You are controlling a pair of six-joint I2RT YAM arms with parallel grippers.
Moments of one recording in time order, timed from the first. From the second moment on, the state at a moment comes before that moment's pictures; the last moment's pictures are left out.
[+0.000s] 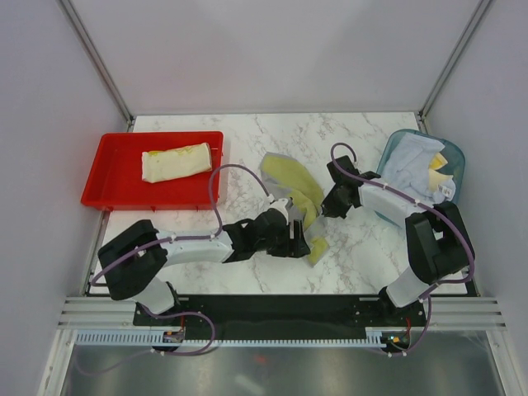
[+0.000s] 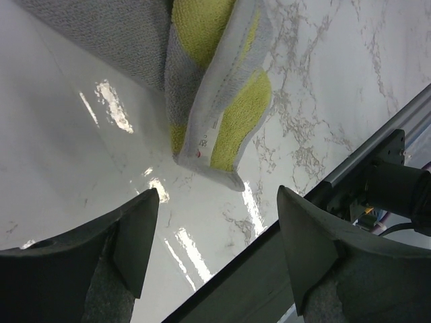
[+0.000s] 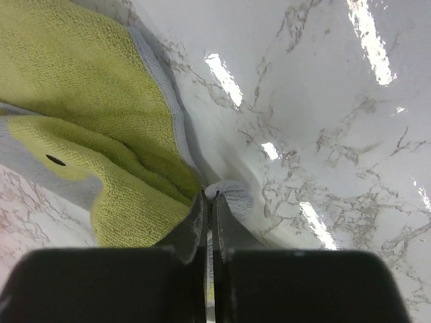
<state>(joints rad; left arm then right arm) -1.05 1.54 0.78 0.06 0.00 -0.87 0.38 1.61 1.00 -0.58 0.06 1.03</state>
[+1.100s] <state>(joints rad) -1.18 1.79 0.97 -0.04 -0.10 -1.02 0.38 1.47 0.98 -0.59 0.10 0.98</state>
